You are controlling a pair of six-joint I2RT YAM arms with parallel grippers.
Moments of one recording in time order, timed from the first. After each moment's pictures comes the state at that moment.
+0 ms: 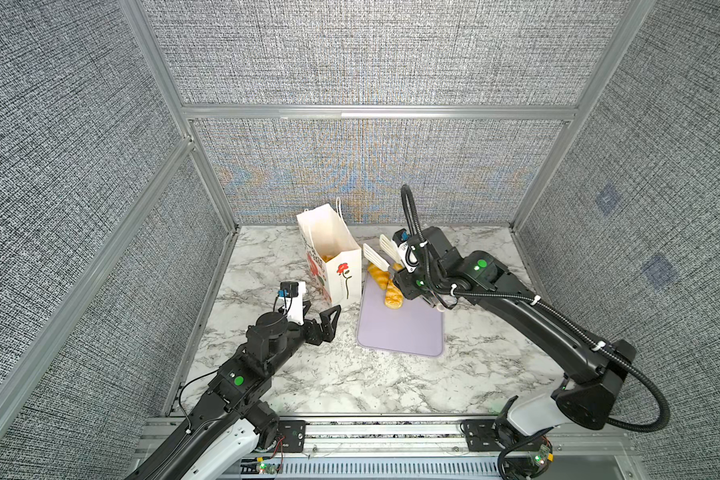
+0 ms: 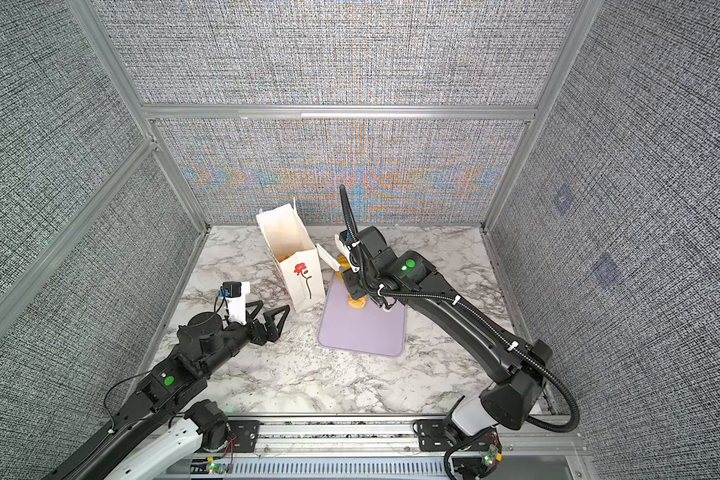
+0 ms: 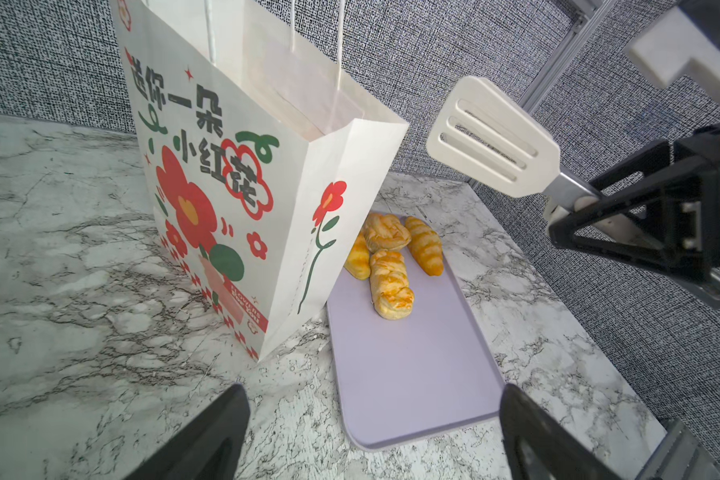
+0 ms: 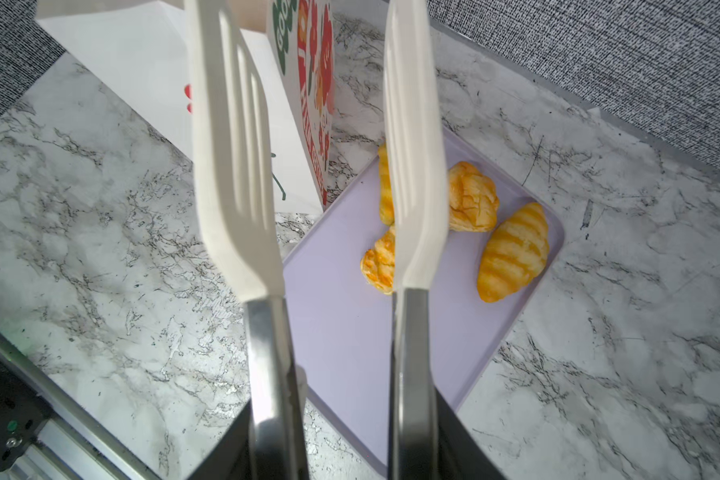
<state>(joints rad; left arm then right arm) -0.66 0.60 0.58 -0.28 -0.05 -0.44 0.77 1.50 1.60 -0.97 0.16 0.15</state>
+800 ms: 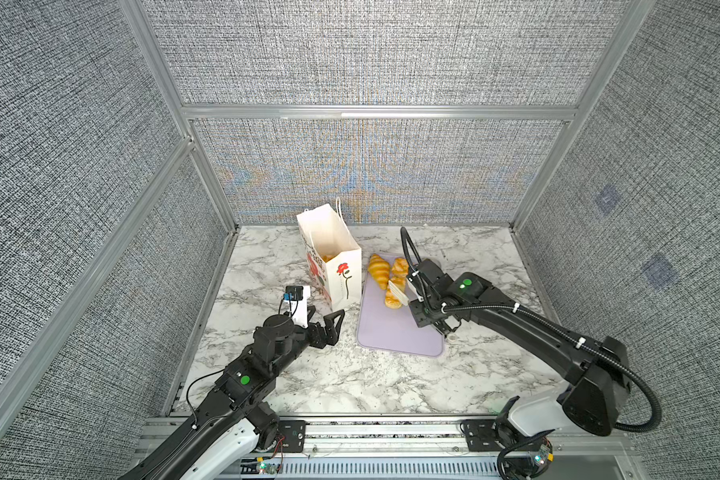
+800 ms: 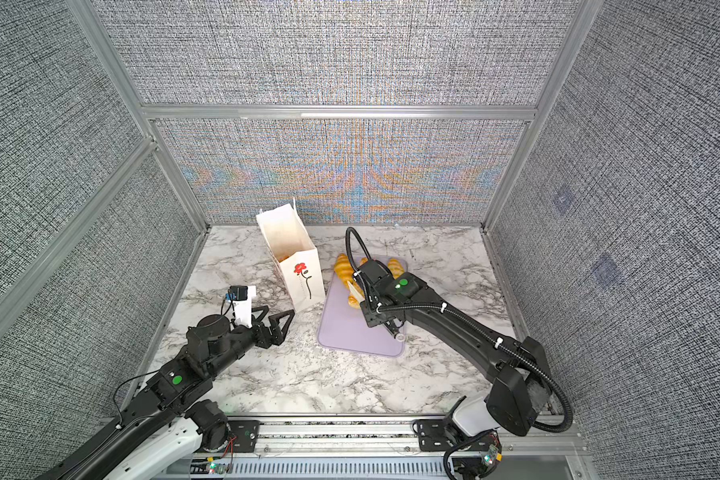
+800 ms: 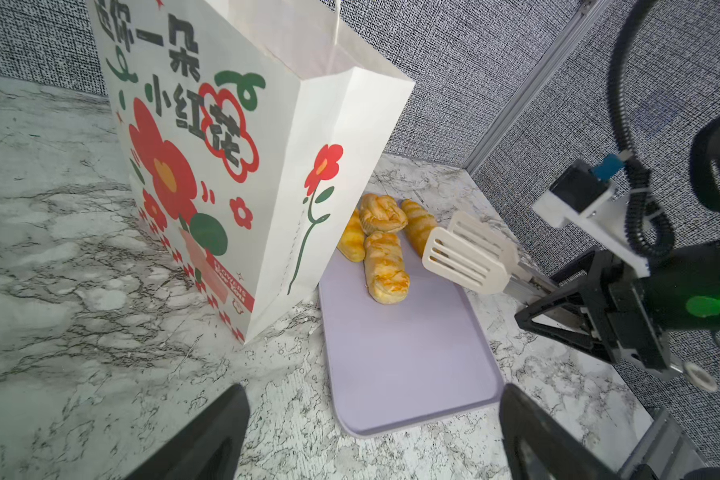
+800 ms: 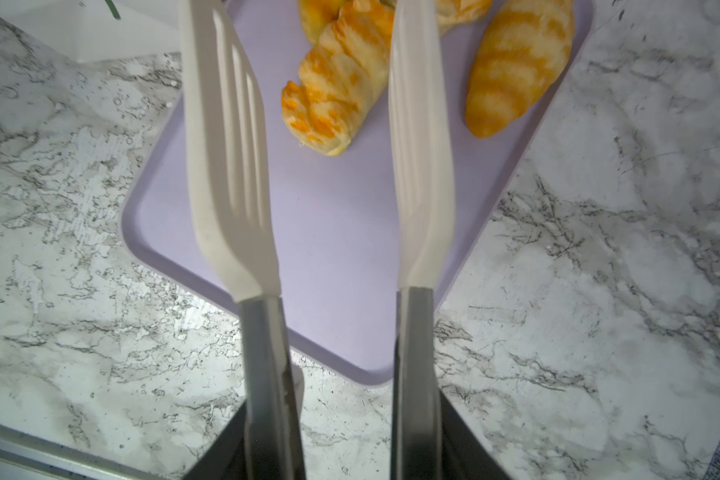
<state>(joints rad) -0.69 0.61 0.53 -0.24 -0.05 -0.49 0.75 1.47 1.27 -1.01 0.22 0.32</state>
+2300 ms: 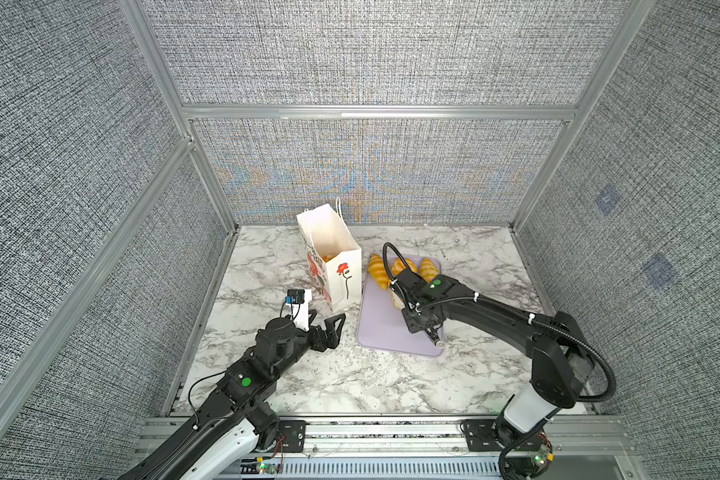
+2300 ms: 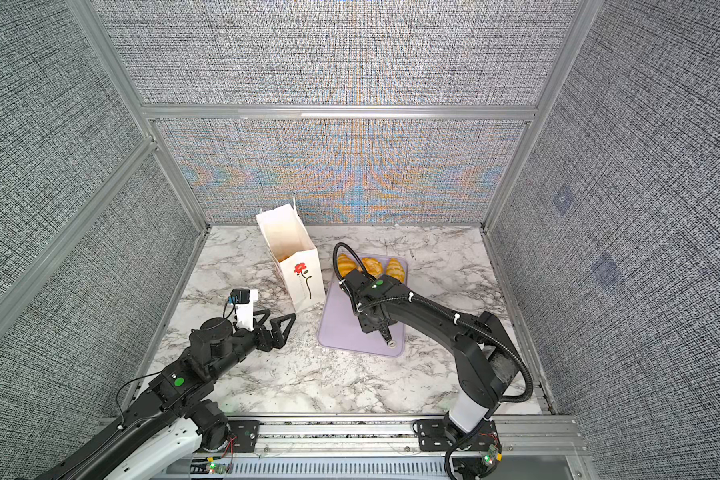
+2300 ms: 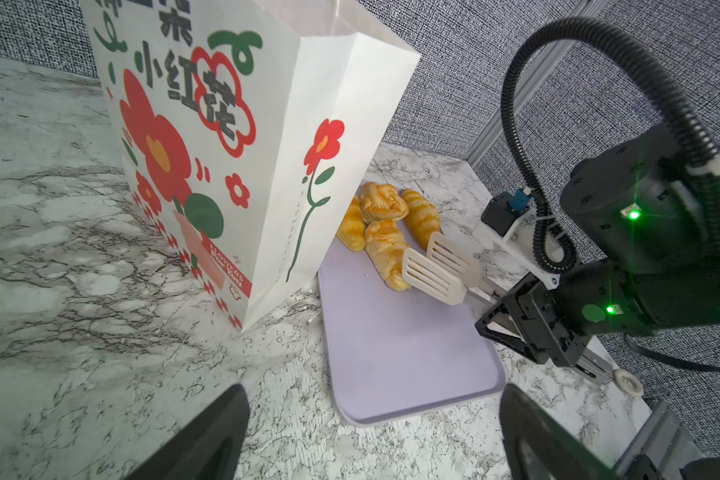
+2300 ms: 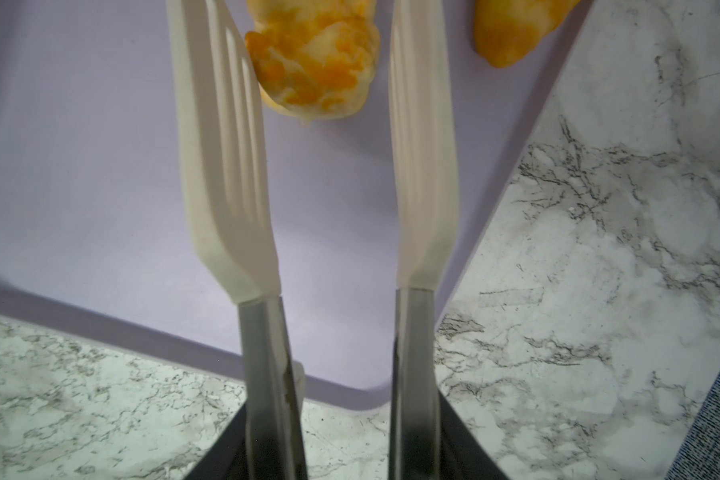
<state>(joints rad) -0.71 0.60 0.50 -0.24 -0.05 -0.50 0.77 1.65 1.27 -1.02 0.30 0.43</state>
